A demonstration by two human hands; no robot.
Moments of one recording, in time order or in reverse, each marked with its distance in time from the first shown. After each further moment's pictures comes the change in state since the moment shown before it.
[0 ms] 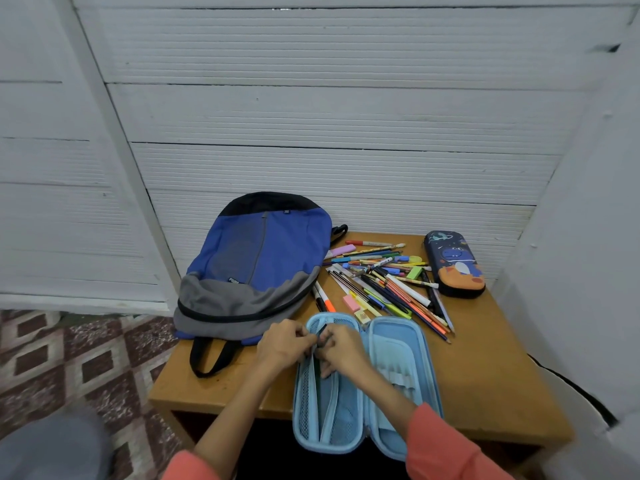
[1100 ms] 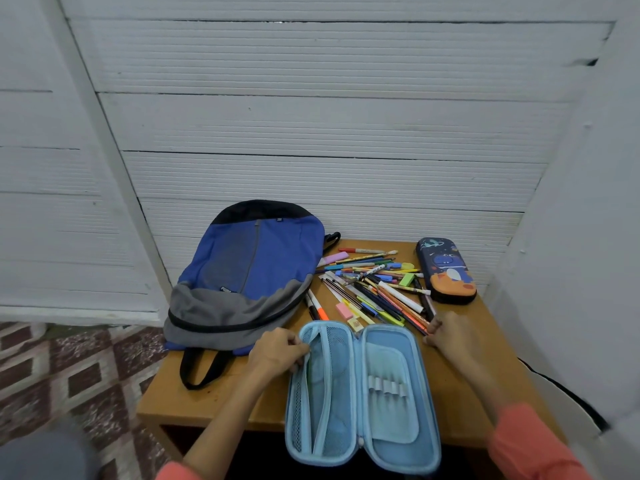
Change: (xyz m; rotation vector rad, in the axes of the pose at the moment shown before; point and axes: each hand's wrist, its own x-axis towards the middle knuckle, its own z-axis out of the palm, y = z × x) left_hand 0.006 -0.004 0.000 -0.008 -0.065 0.009; right_hand 0.001 0.083 -0.176 -0.597 0.495 0.123
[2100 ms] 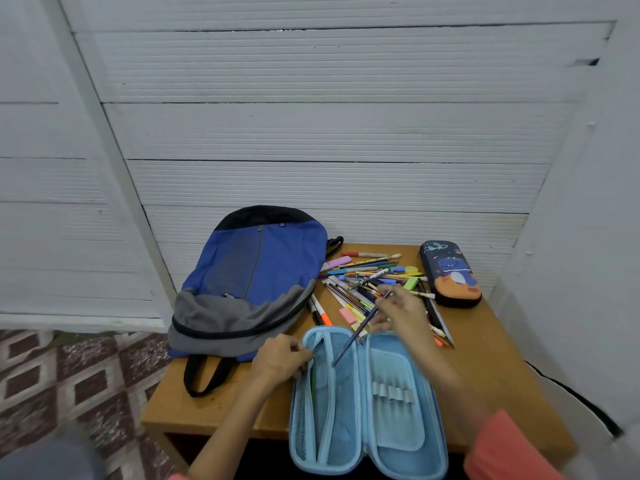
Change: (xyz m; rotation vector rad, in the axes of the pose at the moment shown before) left_hand 0.003 -0.003 0.002 -0.045 0.011 -0.002; right_hand -0.041 -0.109 -0.011 1.123 -0.133 -0.085
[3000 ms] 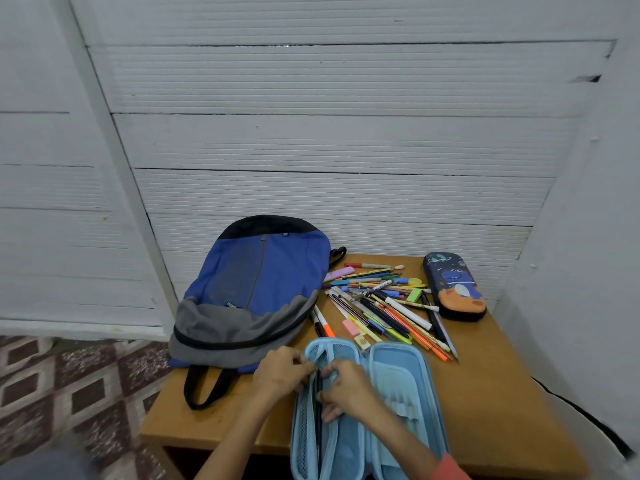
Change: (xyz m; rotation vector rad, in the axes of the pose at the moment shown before) left_hand -0.002 -0.001 0.002 0.044 0.031 0.008; right_hand -0.043 0.055 0.074 -0.427 -0.435 0.353
